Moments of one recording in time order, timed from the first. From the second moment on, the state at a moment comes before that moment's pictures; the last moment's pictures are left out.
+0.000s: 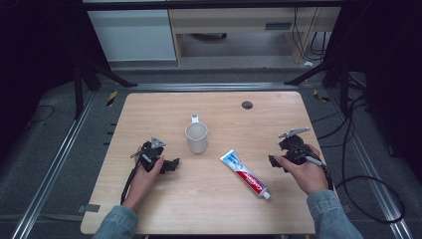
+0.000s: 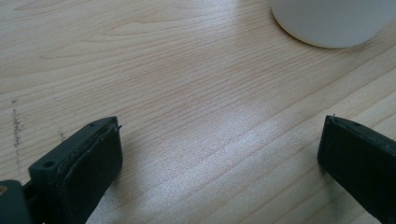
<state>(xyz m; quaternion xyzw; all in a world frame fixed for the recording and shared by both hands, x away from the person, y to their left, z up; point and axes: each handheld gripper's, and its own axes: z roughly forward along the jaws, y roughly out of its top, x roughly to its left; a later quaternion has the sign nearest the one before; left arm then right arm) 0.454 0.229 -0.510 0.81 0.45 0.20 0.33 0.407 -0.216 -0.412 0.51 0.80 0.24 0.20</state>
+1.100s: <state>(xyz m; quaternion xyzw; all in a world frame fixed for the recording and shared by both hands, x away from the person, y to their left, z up) 0.454 0.229 -0.510 0.81 0.45 0.20 0.33 0.414 -0.145 -0.438 0.45 0.85 0.21 0.14</state>
